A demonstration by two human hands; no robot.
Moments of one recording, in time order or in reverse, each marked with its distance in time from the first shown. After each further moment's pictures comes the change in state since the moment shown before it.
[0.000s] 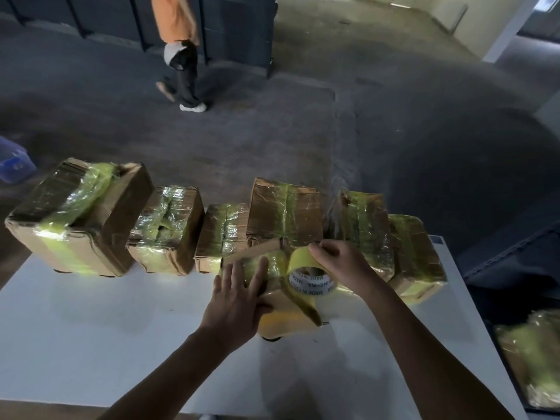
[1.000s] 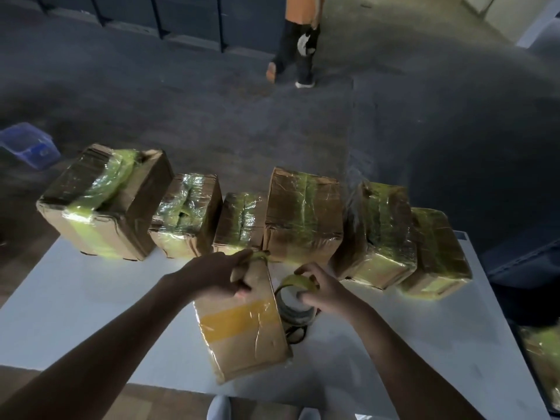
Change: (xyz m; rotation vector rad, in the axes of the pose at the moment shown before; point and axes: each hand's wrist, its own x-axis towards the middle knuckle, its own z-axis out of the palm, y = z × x) left_hand 0.028 -0.078 -0.043 -0.023 -0.475 -0.117; right_hand -0.011 0.028 0.075 0.050 -0.377 0.277
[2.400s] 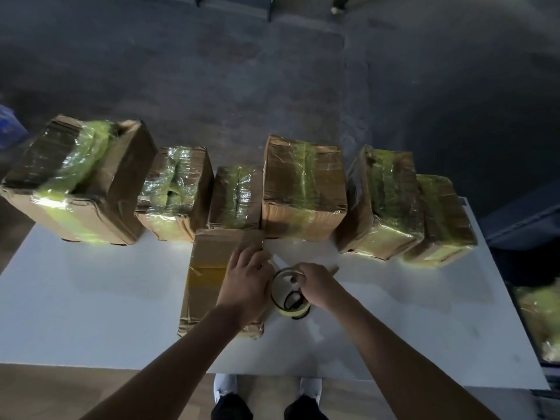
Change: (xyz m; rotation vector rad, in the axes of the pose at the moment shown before) left_hand 0.007 0.032 0.093 -0.014 0.517 0.287; right_hand 0.031 0.026 0.058 -0.221 0.107 0.127
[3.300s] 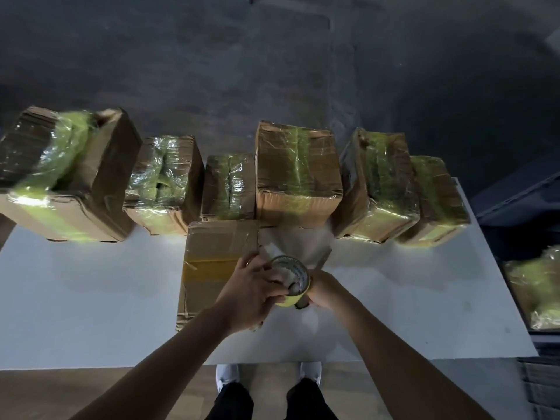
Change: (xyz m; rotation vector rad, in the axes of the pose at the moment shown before) left_hand -0.016 -0.003 0.004 -0.108 -0.026 0.324; right_hand -0.016 0.018 0.017 -0.029 -0.128 0.254
